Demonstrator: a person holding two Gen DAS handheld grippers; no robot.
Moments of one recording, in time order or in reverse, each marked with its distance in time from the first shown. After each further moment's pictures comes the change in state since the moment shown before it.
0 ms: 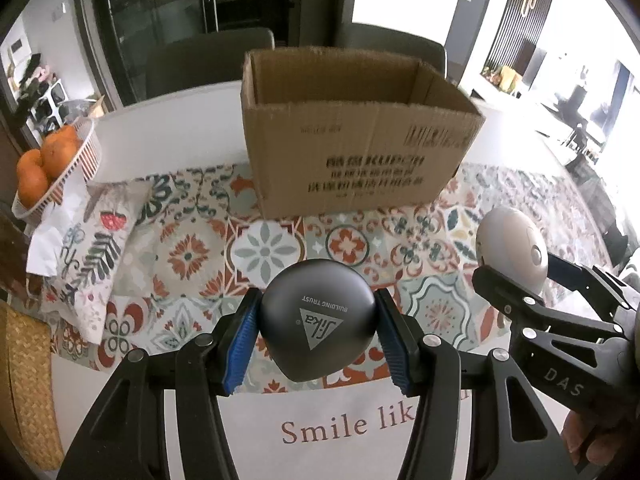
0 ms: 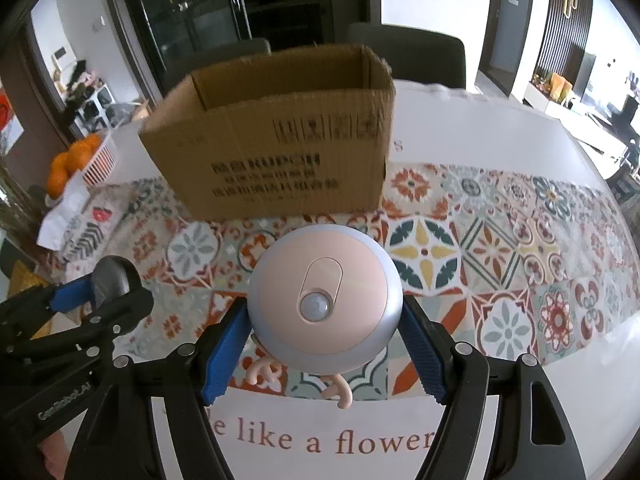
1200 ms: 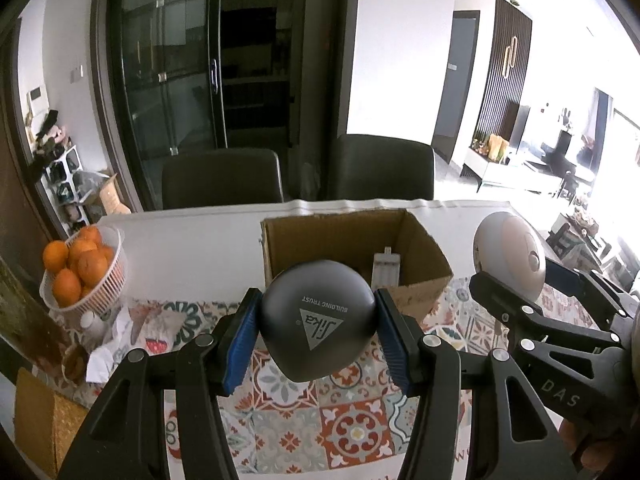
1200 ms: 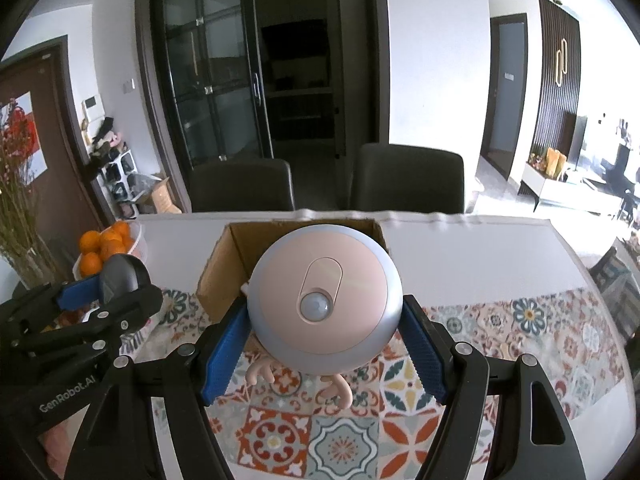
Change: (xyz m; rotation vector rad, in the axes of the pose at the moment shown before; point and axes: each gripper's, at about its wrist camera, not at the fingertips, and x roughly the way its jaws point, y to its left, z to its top) left arm -0.092 0.006 0.089 0.022 -0.316 0.012; right arm -0.099 0.021 0.083 -0.052 -0.332 0.005
